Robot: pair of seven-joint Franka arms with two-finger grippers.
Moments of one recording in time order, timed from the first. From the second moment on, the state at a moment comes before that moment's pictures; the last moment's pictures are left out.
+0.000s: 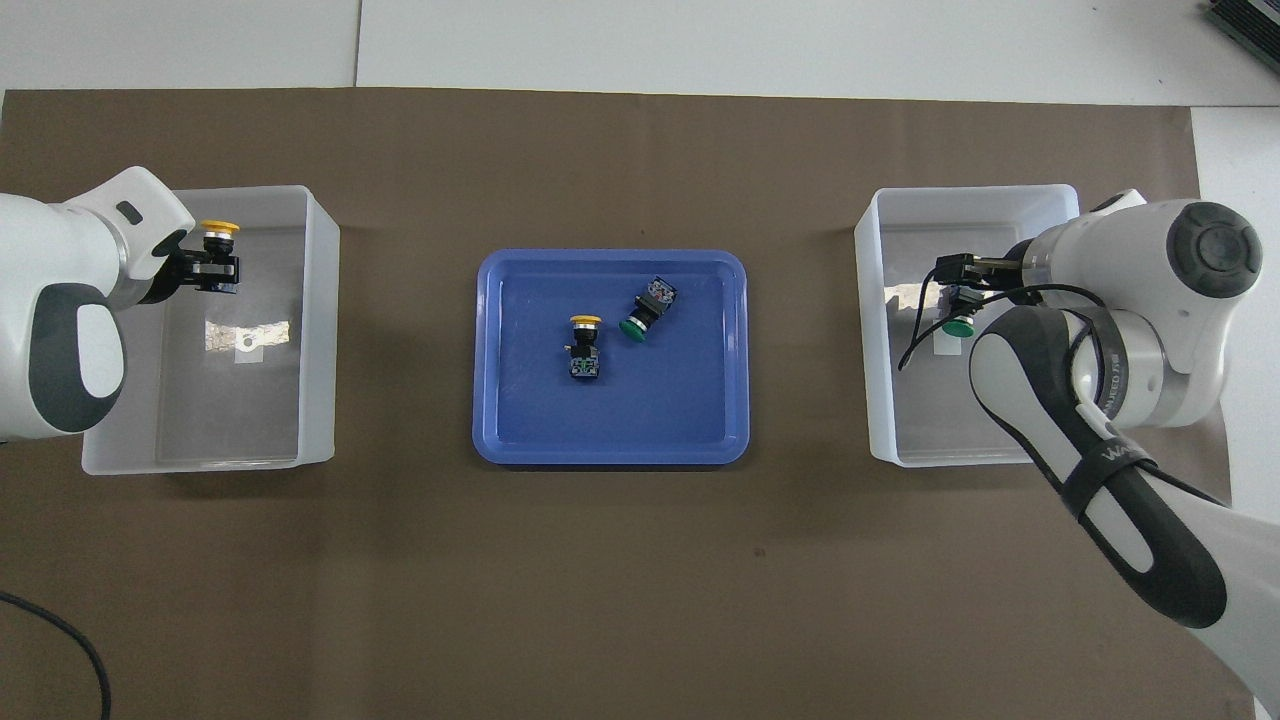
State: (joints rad) left arm 0.00 0.22 0.02 -1.95 -0.01 2.44 0.16; right arm 0.04 0.28 -0.05 -1.93 0.00 2.41 0.16
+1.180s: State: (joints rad) left arm 0.03 0.39 0.02 -1.95 -0.01 2.69 0.19; right arm 0.48 0.48 -0.03 -1.60 0.00 2.35 0.78
